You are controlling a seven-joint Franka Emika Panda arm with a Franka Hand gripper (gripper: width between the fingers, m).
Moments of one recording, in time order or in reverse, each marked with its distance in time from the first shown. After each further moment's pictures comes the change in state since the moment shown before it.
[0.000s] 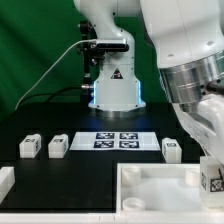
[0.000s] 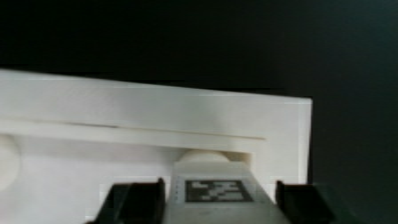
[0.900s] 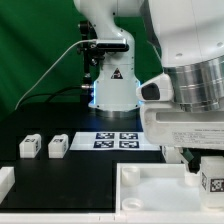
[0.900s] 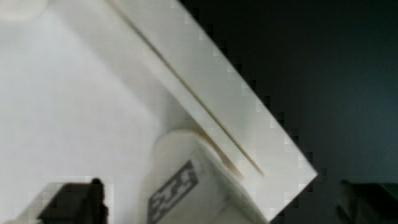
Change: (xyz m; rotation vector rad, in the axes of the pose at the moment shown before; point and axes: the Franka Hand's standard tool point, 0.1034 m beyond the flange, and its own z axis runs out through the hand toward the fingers) arm 0.003 0.004 0.000 -0.077 0.019 -0.939
